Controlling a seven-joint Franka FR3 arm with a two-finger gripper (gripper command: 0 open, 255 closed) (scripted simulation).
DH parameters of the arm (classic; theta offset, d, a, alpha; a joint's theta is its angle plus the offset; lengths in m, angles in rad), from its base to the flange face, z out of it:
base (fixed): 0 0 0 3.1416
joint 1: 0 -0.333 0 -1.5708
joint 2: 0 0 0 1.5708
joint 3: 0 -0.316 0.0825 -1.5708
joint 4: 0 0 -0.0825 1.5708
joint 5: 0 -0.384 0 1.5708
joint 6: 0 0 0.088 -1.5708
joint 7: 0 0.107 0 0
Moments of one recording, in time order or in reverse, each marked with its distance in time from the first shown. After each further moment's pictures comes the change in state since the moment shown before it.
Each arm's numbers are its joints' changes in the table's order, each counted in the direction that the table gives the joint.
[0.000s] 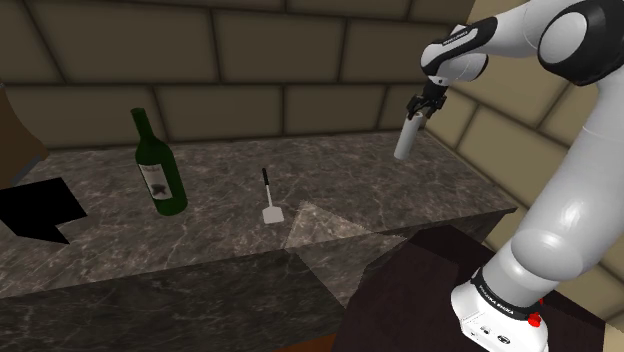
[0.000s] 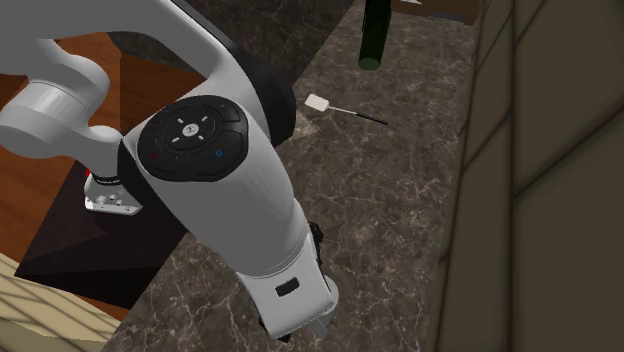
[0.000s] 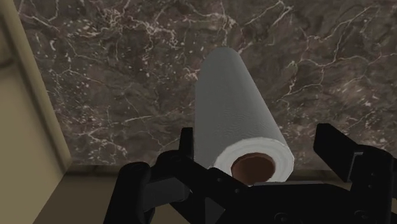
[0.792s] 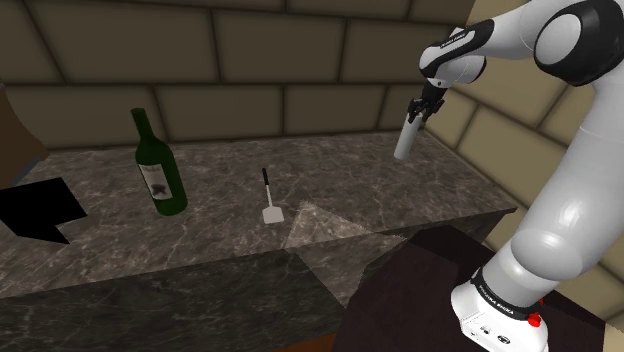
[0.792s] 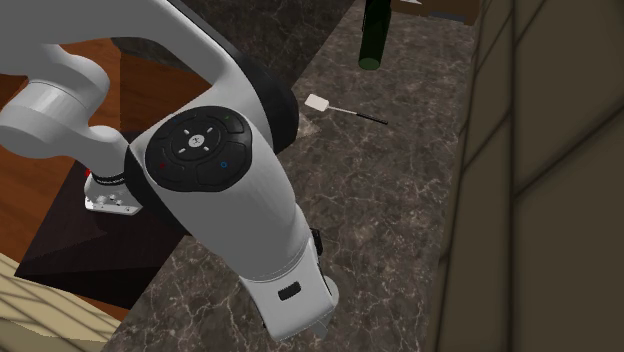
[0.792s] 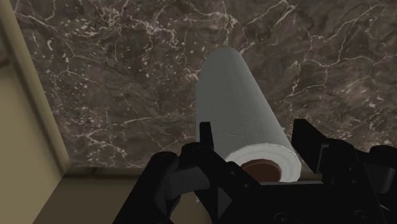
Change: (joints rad) arm 0.004 -0.016 -0.002 -0.002 -0.013 -0.016 -0.011
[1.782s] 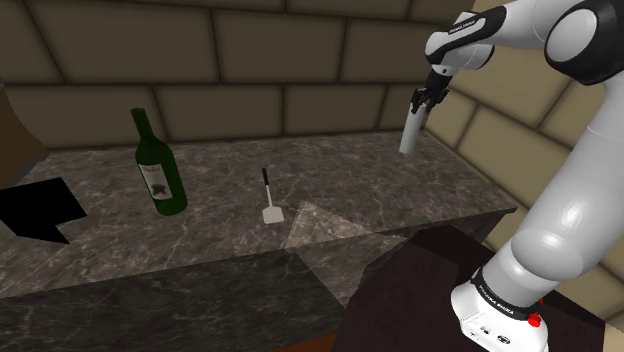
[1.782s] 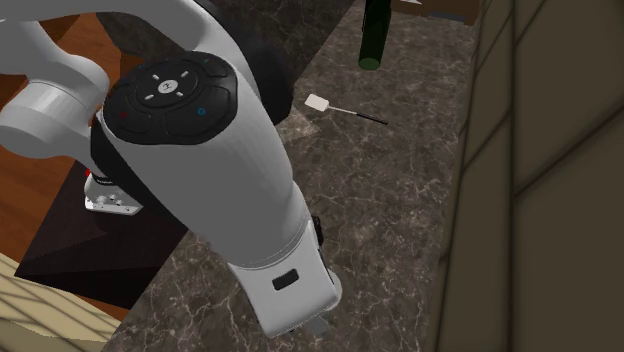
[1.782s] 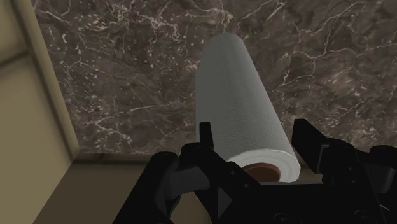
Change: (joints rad) arm -0.007 0.043 0.008 0.058 0.040 0.094 0.030
